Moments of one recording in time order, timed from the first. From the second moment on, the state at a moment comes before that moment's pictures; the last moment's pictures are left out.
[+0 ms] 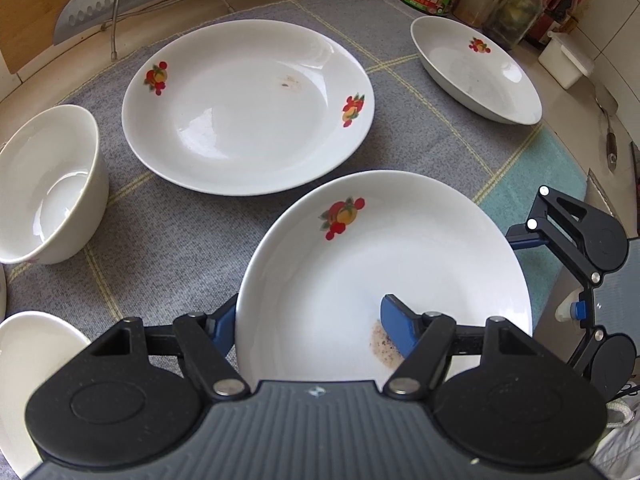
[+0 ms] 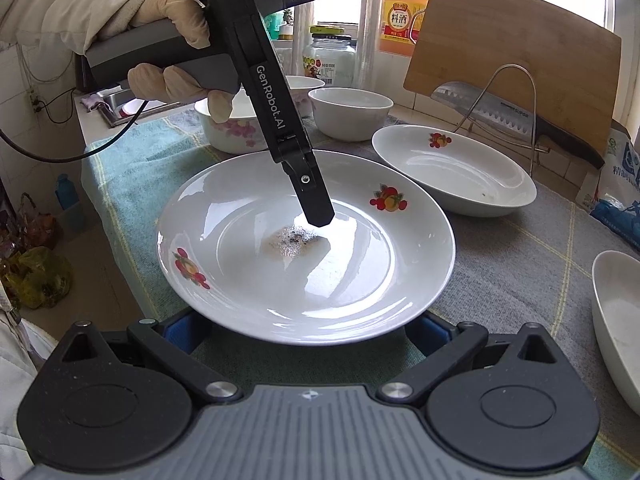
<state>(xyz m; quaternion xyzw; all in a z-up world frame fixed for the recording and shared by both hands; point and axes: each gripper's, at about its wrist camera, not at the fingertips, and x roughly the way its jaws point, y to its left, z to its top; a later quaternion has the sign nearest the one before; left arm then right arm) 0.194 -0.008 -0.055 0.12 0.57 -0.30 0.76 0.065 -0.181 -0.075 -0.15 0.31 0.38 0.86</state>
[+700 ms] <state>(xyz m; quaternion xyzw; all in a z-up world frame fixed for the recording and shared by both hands) 0.204 -0.063 -0.025 0.13 0.54 -0.33 0.76 0.068 -0.230 -0.048 -0.14 0.32 0.35 0.87</state>
